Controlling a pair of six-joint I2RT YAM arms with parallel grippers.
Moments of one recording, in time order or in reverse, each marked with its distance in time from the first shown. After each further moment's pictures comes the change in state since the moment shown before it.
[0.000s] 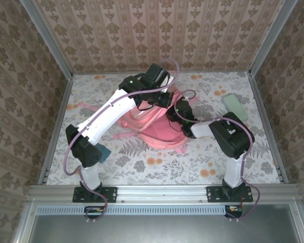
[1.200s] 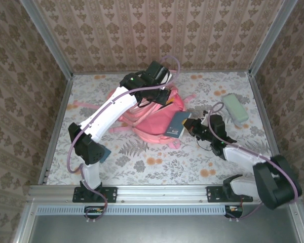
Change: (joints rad) left arm 0.016 0.047 0.078 -0.058 -0.140 0.085; right arm -0.178 -0.621 -0.447 -0.267 -0.353 -0.149
